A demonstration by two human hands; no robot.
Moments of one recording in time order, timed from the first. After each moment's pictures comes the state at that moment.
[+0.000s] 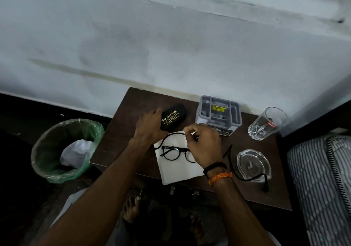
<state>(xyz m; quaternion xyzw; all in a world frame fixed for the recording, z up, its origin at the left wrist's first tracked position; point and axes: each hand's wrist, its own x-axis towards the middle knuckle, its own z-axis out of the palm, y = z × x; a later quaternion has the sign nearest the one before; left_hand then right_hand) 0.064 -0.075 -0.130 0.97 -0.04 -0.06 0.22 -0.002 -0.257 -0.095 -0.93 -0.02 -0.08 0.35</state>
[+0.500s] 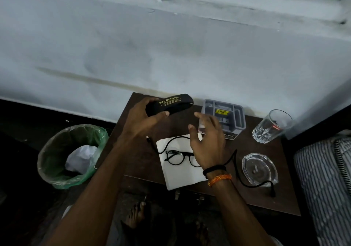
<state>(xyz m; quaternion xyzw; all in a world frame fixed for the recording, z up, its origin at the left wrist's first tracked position) 0.056 -0.049 -0.083 0.85 0.00 0.06 0.52 0.005 -0.248 -0.096 -0.89 0.01 -0.21 0.40</state>
